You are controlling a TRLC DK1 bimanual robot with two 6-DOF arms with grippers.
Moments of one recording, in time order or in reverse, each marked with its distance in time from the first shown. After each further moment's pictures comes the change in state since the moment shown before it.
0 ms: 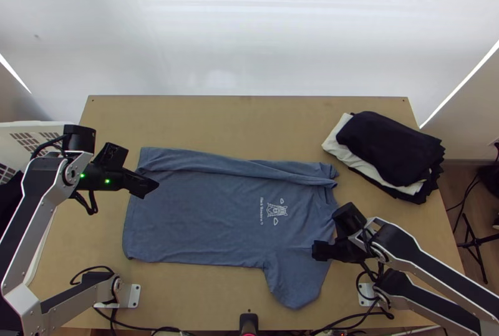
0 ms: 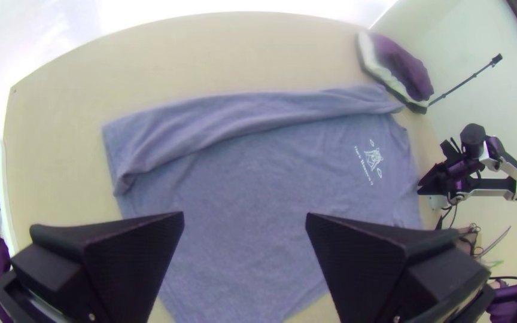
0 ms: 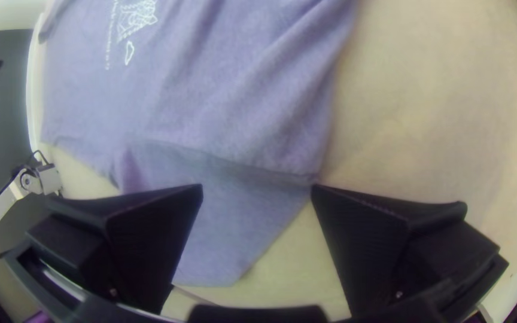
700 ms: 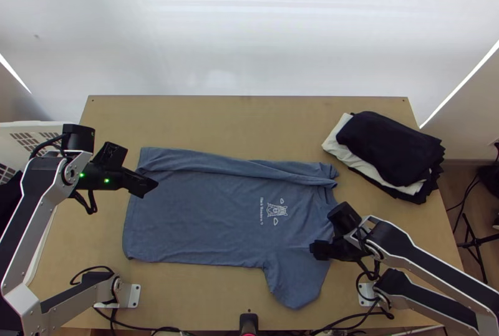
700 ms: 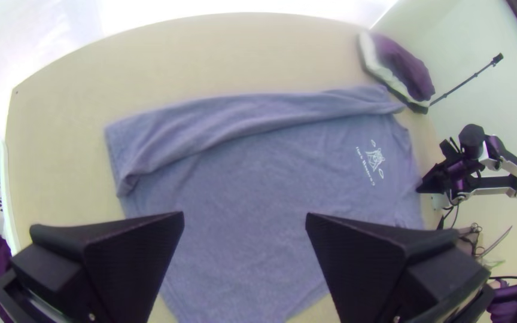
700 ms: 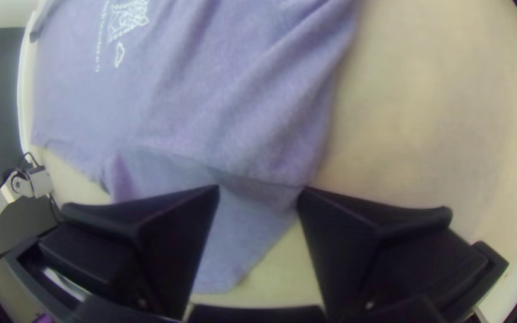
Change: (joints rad) left arm 0.003 0.001 0.006 -0.002 -0.006 0.006; right arm 0.023 0.055 0.012 0.018 0.039 0.006
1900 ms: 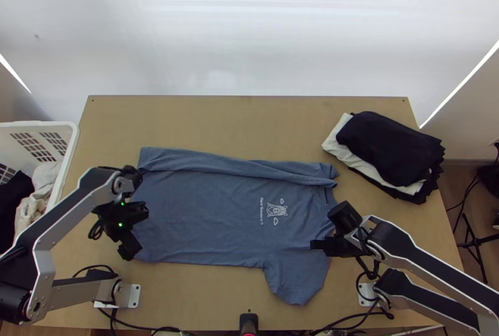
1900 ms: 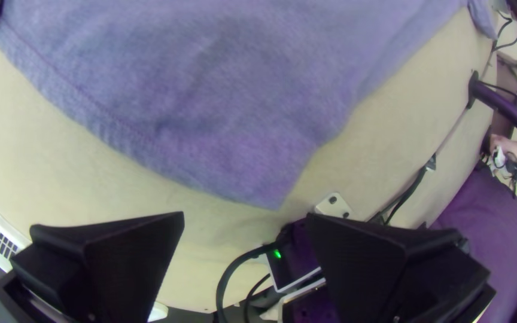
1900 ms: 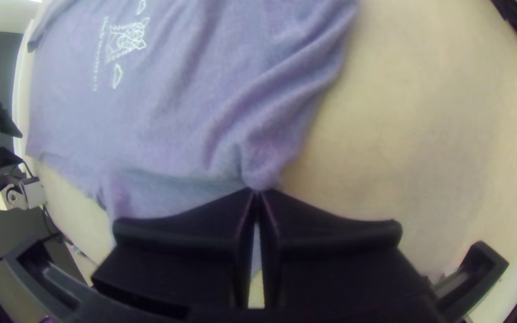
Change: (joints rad) left arm -0.176 0.185 -0.296 -0.331 -0.502 0.302; right arm 0.003 -0.013 0.010 0.011 0.089 0.000
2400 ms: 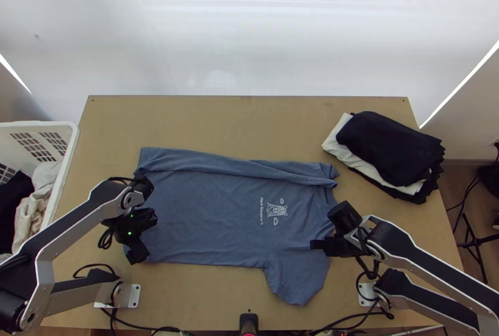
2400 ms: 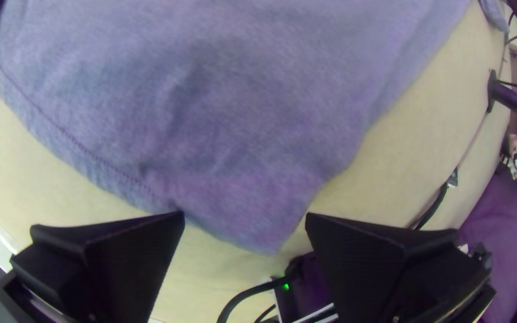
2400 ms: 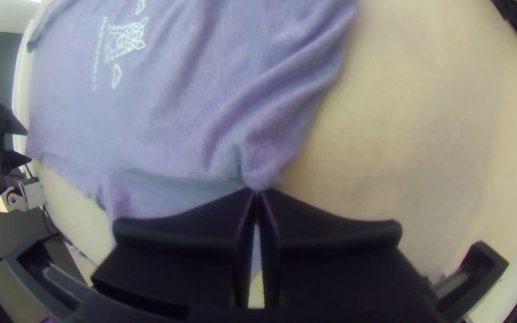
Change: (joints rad) left arm -0.113 -0.042 -0.106 0.159 0.000 -0.047; right arm 0.000 0.003 -0.002 0.003 0.000 0.000
